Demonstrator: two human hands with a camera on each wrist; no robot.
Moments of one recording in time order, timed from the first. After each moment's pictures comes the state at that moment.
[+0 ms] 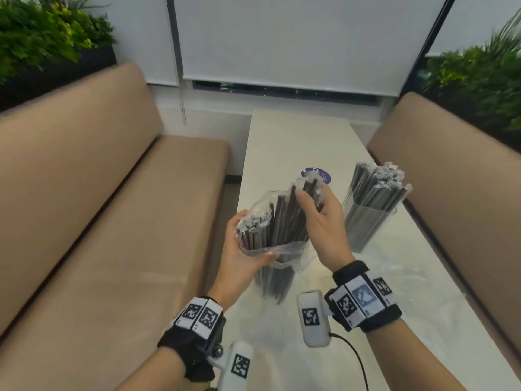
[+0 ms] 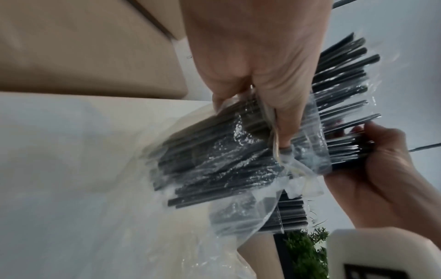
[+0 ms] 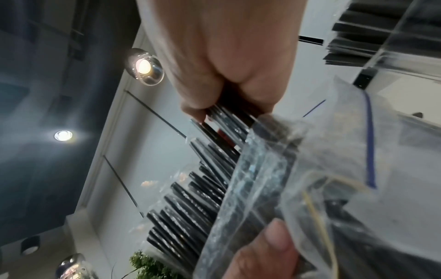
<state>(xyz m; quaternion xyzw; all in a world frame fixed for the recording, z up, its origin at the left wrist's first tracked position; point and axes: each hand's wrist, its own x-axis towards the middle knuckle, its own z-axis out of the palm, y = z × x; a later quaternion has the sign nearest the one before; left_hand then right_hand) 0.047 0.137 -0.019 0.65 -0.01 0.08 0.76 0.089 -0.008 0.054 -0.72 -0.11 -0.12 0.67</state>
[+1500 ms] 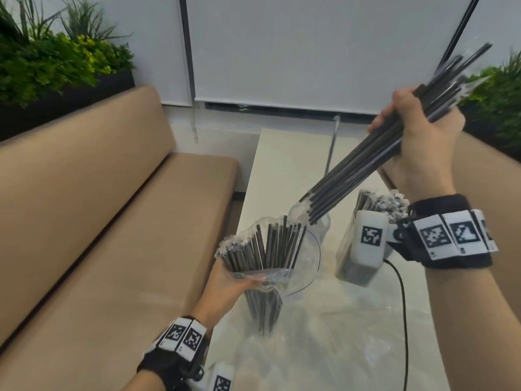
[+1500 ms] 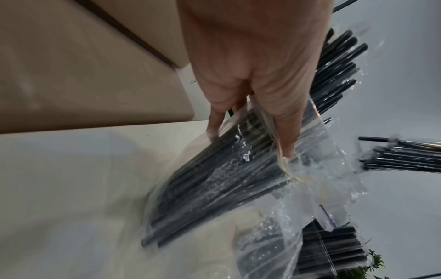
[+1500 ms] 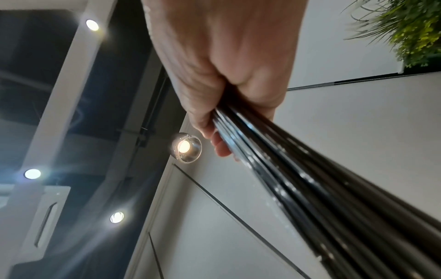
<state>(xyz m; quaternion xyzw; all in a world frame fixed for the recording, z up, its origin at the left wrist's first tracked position) 0.080 0.144 -0.032 0.65 0.00 -0.02 0.76 0.174 -0.085 0.198 -0.55 -0.15 -0.27 0.78</state>
